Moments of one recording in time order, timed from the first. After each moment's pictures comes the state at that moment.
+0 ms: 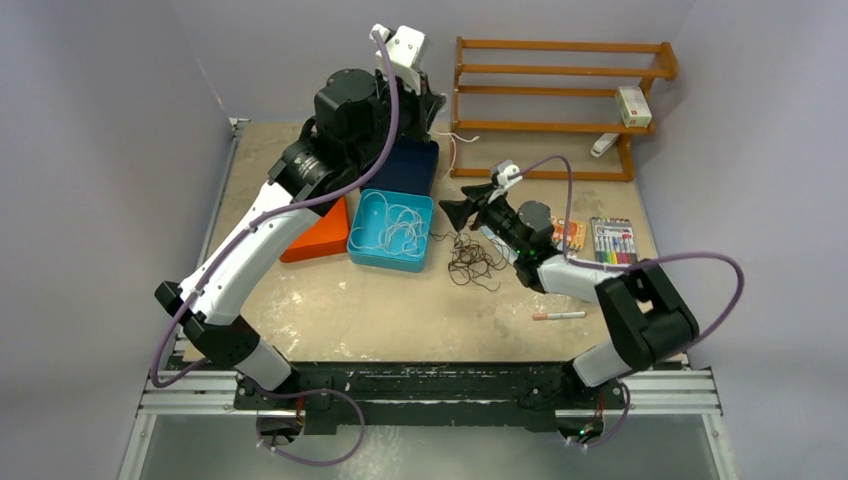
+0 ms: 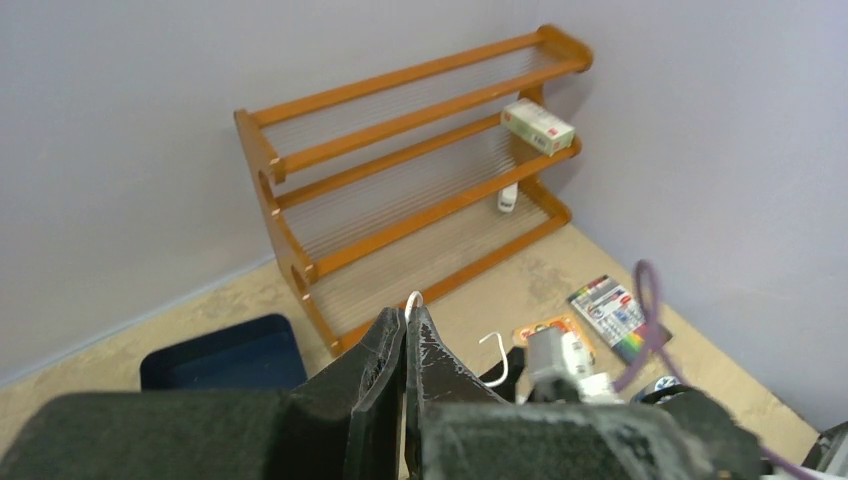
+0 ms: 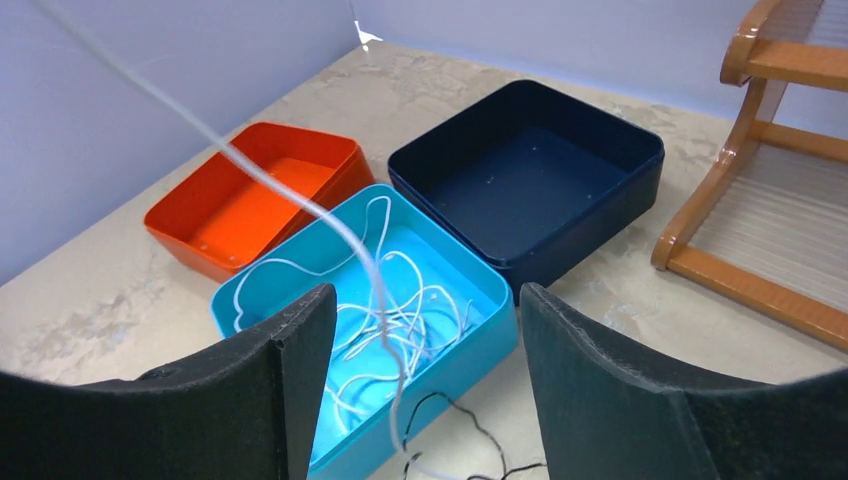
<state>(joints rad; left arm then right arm) -0.75 1.56 1.94 -0.41 -0.11 -0.10 0.47 1.47 0.59 0.94 -0.26 0.25</state>
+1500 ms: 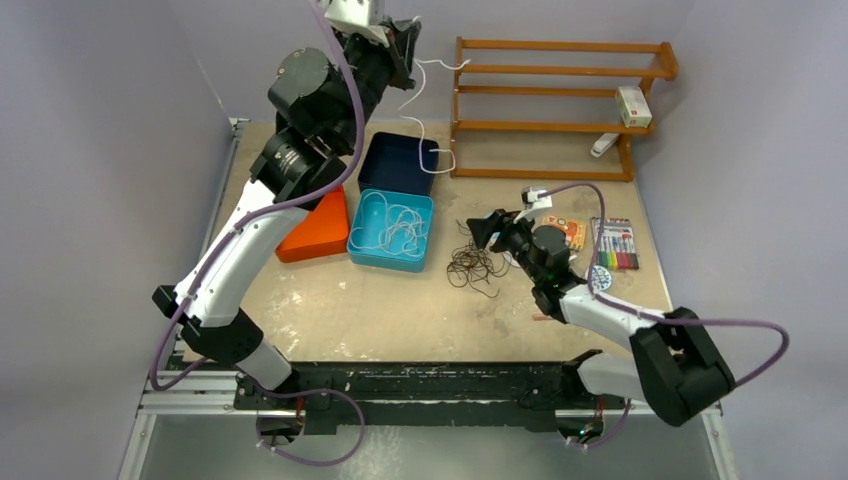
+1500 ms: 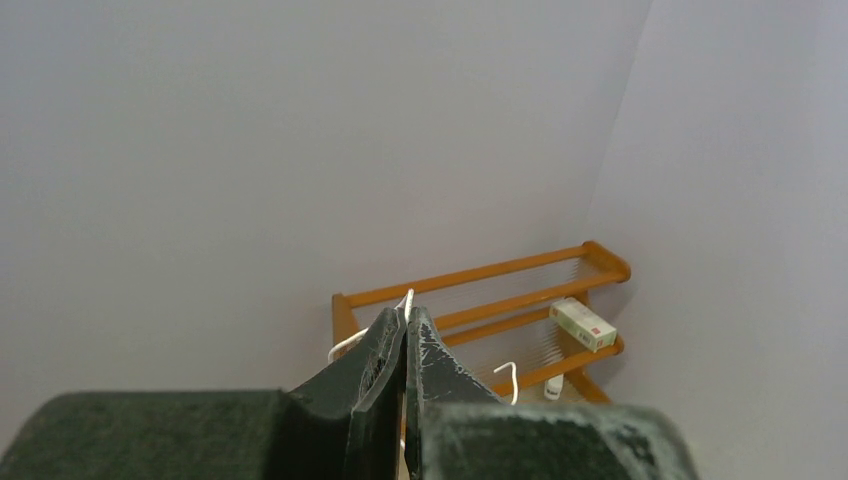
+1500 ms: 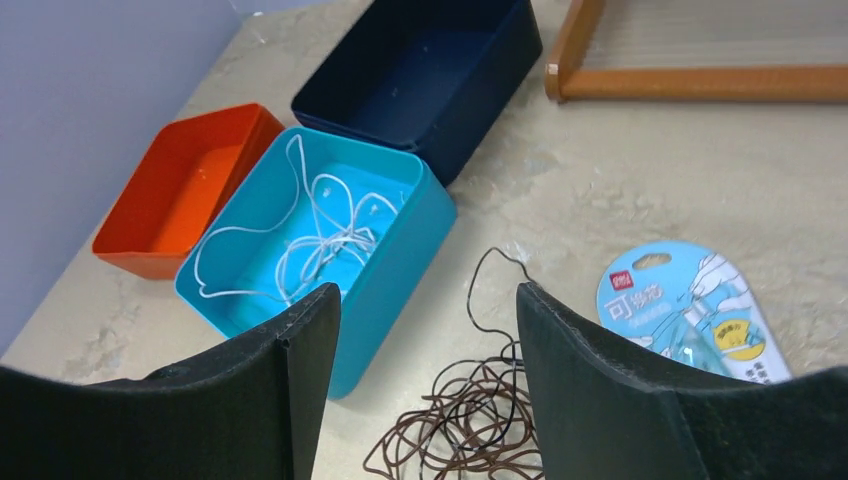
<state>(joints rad) -0.75 1.60 2.16 -0.17 -0.26 -0.01 0.47 1.26 0.42 0.72 0.01 0.45</state>
